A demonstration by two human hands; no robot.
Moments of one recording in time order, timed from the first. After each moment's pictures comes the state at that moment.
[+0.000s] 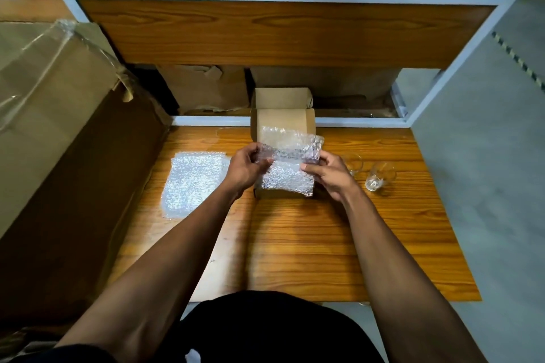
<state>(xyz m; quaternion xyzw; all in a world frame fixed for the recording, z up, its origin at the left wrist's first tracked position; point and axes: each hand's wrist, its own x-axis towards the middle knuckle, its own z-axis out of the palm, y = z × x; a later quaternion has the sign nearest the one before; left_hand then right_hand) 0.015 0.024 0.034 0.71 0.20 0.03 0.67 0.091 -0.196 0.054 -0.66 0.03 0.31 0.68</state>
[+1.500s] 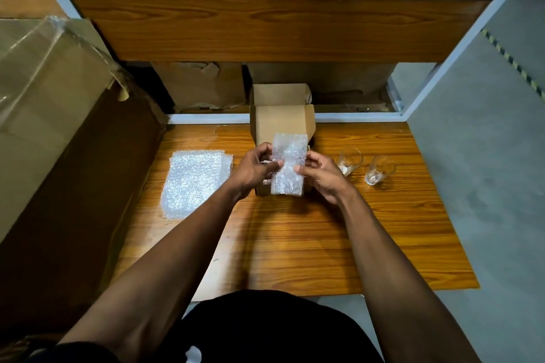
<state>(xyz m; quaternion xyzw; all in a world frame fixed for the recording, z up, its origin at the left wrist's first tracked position) 0.009 0.017 0.042 0.70 0.13 -0.06 0.70 0.068 -0.185 0.052 -0.65 -0.02 0.34 0.68</state>
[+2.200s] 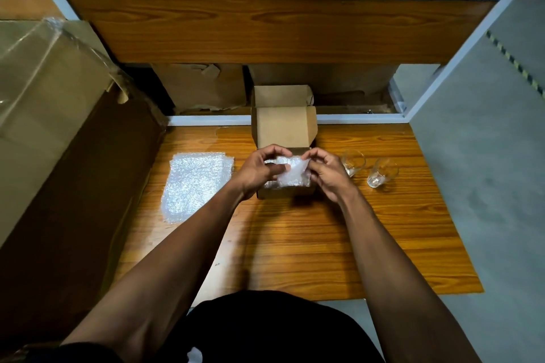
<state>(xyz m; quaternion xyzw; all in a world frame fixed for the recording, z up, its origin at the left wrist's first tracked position) 0.016 0.018 0.046 0.65 0.12 -0.10 0.75 0.080 -0.177 0.050 -0.66 0.00 0.28 0.70</state>
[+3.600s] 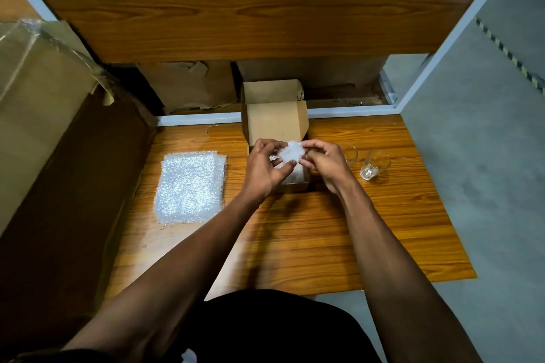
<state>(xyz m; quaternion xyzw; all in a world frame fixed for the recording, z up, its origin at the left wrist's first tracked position) 0.025 -0.021 0.016 0.81 0.09 0.12 0.56 0.091 -0.184 0.053 -0.72 0.02 0.19 0.67</state>
